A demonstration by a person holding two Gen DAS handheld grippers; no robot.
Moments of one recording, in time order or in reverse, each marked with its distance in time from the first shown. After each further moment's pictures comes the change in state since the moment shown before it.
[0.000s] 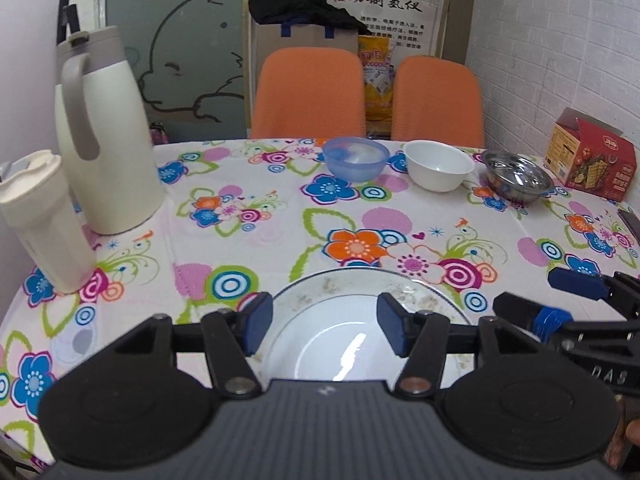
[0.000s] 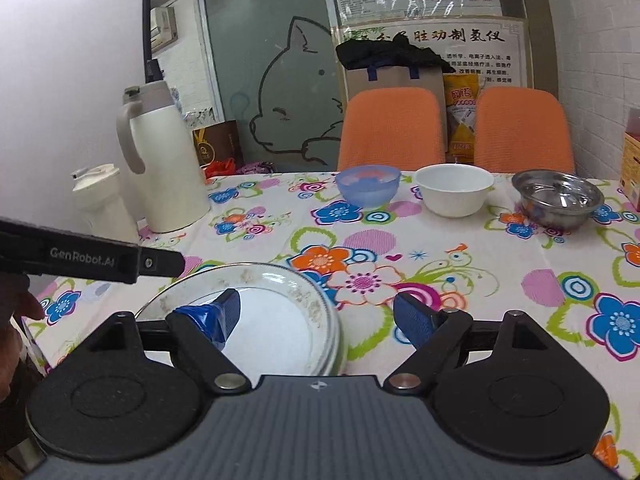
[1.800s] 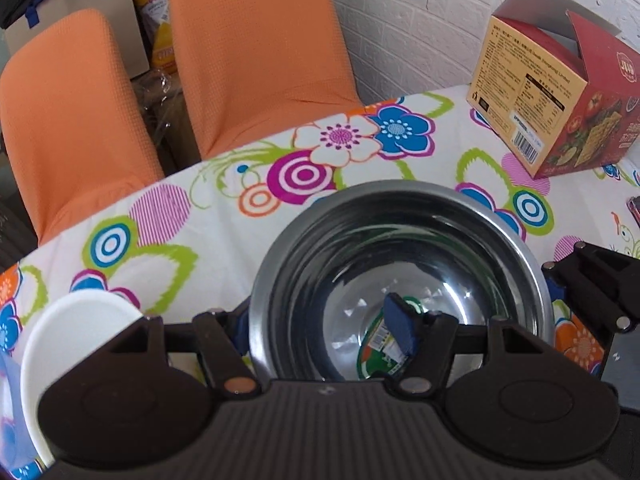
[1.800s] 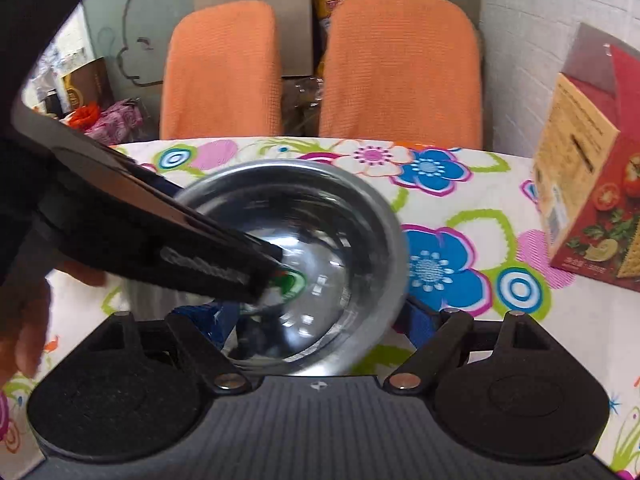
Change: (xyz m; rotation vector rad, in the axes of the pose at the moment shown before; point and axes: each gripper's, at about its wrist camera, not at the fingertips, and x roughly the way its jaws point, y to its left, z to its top) left arm 0.341 -0.277 0.184 0.331 0.304 -0.246; right arm 0.159 -0.303 0.090 0.023 0.300 -0.196
